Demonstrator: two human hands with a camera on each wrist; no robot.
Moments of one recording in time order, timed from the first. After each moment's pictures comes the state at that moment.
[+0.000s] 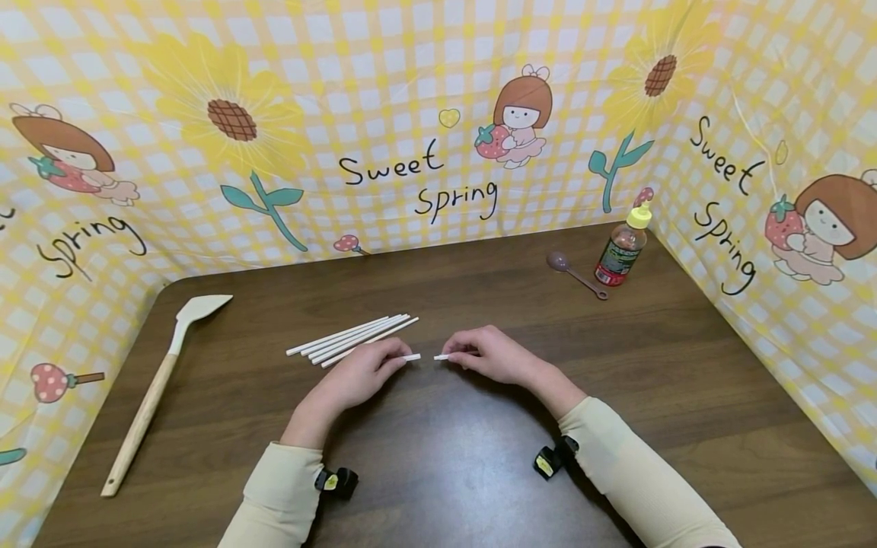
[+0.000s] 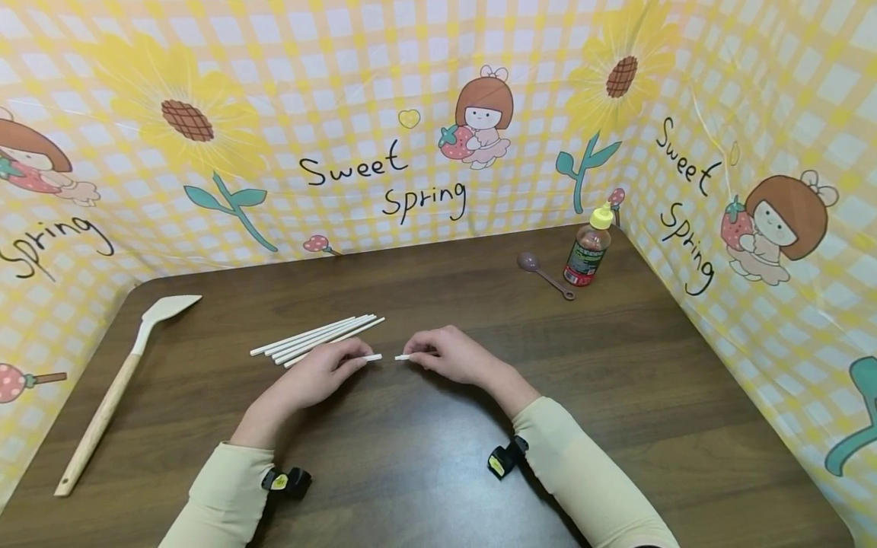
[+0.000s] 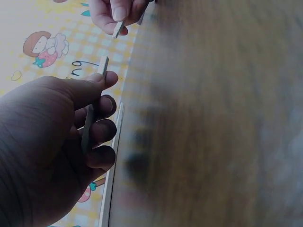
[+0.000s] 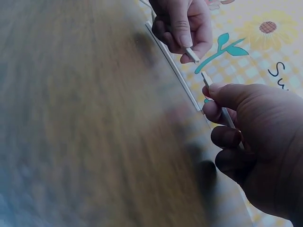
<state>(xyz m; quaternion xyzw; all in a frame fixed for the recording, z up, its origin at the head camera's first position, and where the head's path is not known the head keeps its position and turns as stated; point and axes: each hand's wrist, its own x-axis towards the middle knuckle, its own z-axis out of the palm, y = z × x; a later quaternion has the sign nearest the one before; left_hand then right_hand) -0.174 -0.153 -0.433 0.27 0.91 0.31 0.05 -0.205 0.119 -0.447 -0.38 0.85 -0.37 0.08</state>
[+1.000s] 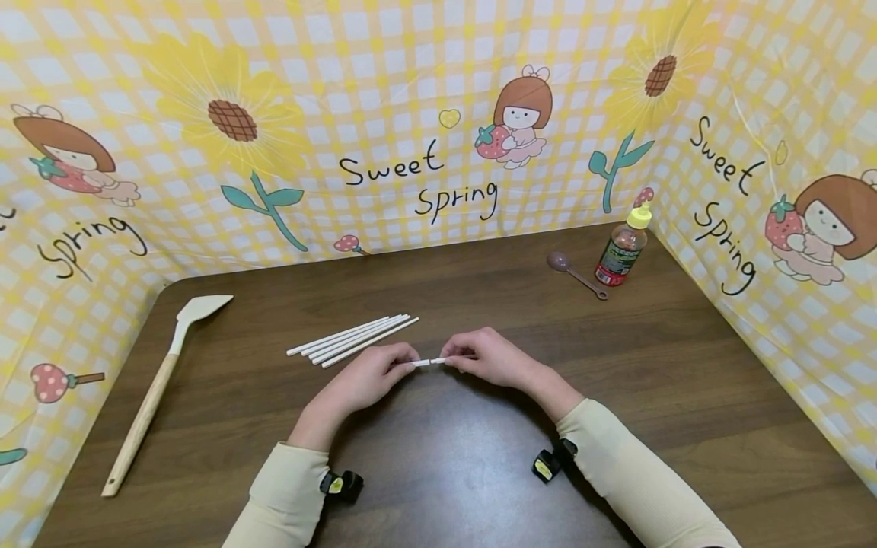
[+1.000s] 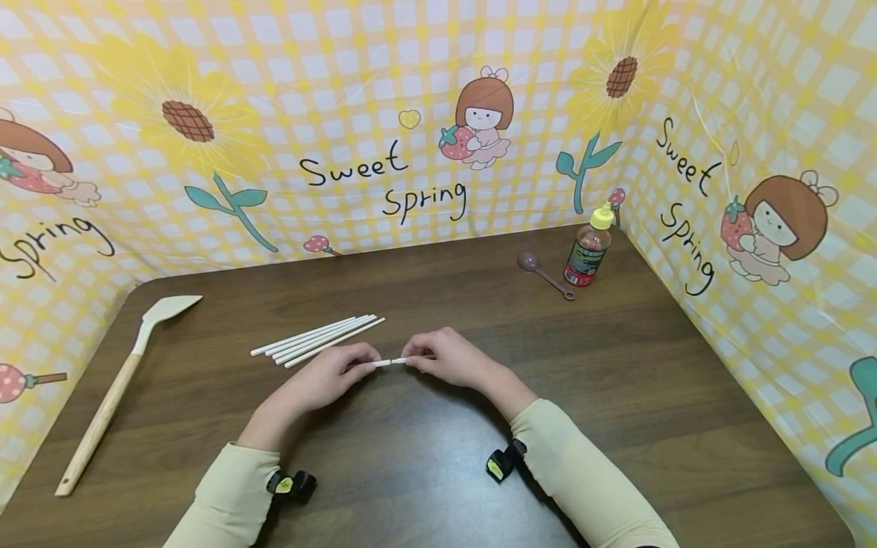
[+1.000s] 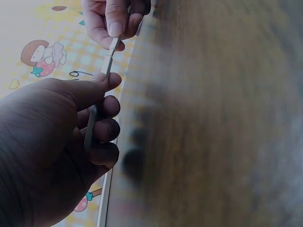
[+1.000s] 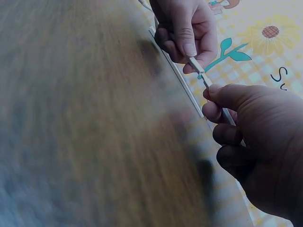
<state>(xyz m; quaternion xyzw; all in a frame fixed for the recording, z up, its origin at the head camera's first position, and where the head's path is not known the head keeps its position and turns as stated) -0.170 -0.145 -0.436 0.30 0.90 0.32 0.05 -0.200 0.113 -0.446 -0.38 0.84 -0.38 0.08</state>
